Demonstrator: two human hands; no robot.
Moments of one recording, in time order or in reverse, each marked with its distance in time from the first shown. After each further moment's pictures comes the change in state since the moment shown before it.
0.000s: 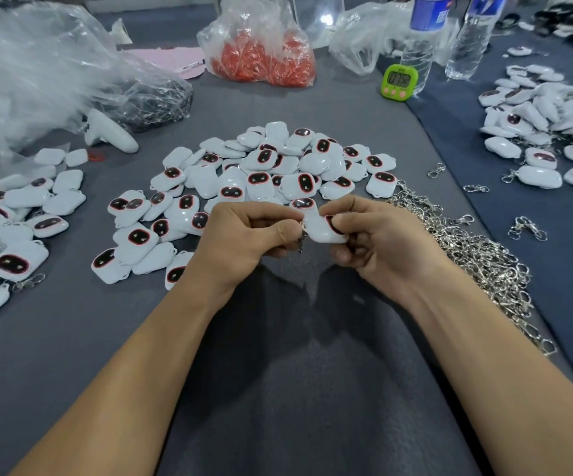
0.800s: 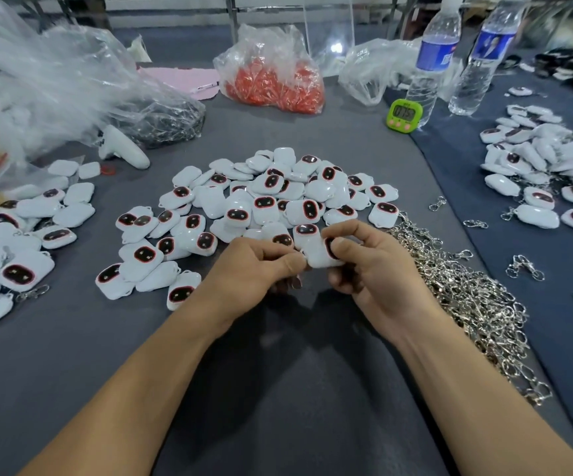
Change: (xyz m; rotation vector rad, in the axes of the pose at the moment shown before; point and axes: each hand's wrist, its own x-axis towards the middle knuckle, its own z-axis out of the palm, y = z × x) left_hand 0.004 -0.011 0.000 0.197 -0.032 -0.126; right_hand -0.003 0.003 0.011 -0.050 0.089 -0.077
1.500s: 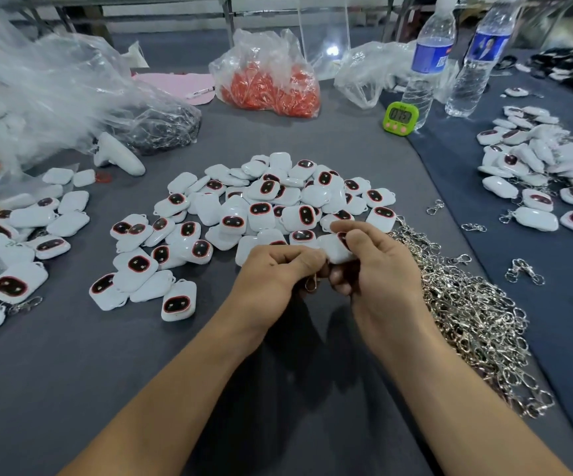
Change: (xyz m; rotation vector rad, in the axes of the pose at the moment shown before) left_hand -0.001 0.012 0.036 -0.235 0.013 0.035; right_hand -0.001 0.001 0.012 0.087 0.232 -0.123
